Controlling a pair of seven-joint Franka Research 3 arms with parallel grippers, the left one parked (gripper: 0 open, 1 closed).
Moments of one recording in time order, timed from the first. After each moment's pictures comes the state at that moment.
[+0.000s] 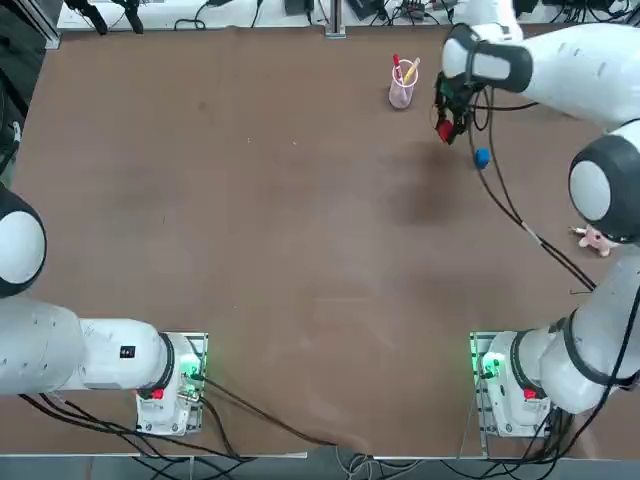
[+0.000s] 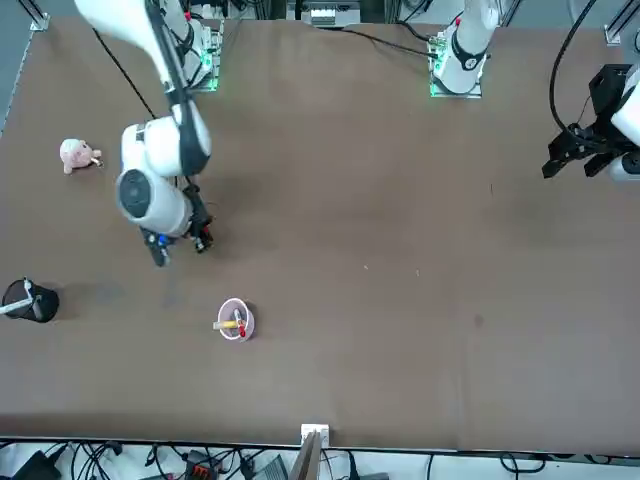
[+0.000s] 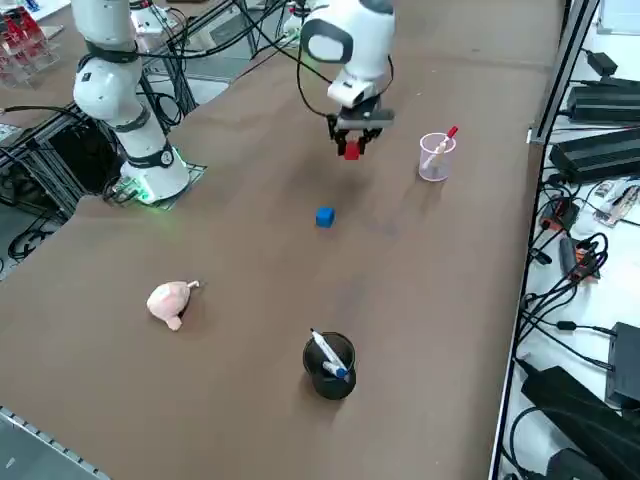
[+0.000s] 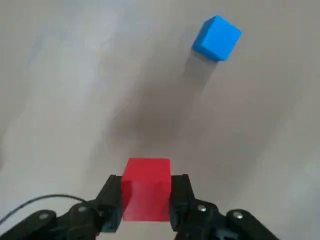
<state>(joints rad) 0.45 0.38 -0.25 -1.92 0.24 2.11 1.19</state>
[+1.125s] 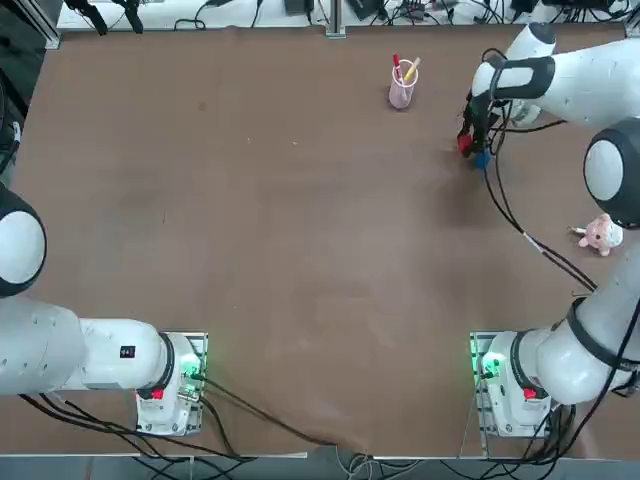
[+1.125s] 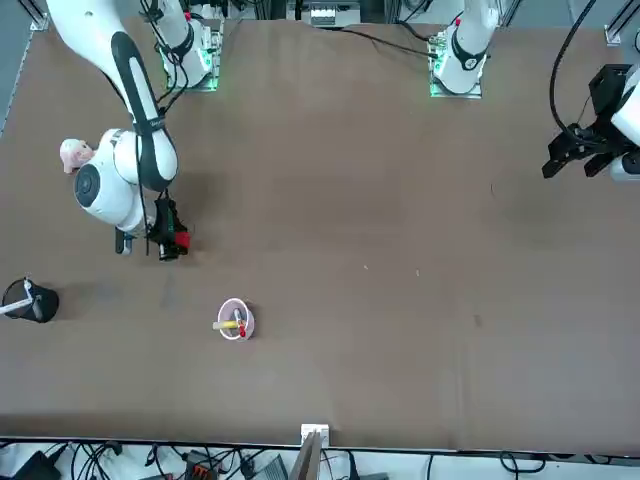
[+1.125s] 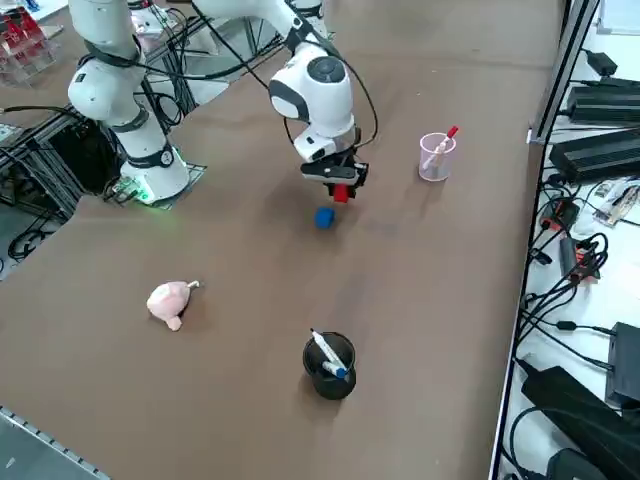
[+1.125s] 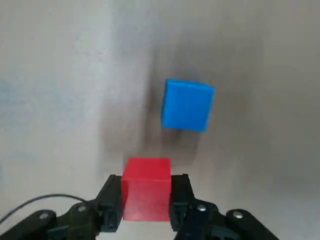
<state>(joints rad) 0.34 0.39 -0.25 -2.17 0.39 2.49 1.21</state>
